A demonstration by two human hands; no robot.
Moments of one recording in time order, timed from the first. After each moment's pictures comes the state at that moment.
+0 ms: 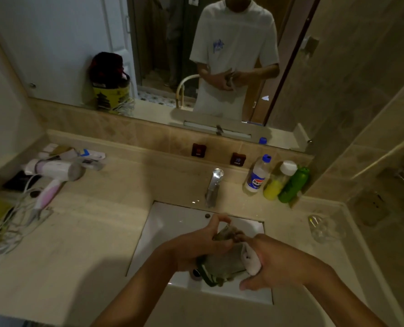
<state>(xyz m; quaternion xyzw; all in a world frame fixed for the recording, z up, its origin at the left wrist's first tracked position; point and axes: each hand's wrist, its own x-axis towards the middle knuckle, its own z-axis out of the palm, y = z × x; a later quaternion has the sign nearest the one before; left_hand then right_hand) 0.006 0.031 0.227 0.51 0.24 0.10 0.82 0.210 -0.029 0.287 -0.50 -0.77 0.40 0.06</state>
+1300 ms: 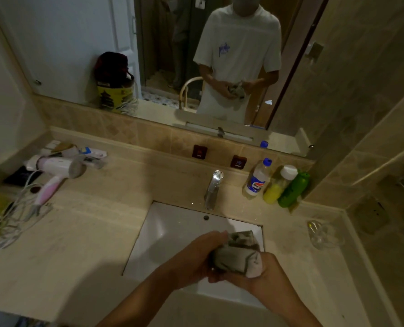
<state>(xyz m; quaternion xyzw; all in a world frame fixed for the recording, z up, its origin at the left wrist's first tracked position) 0.021 0.005 0.196 0.47 0.27 0.20 0.82 0.187 -0.056 0.237 -0.63 -0.47 0.55 0.30</state>
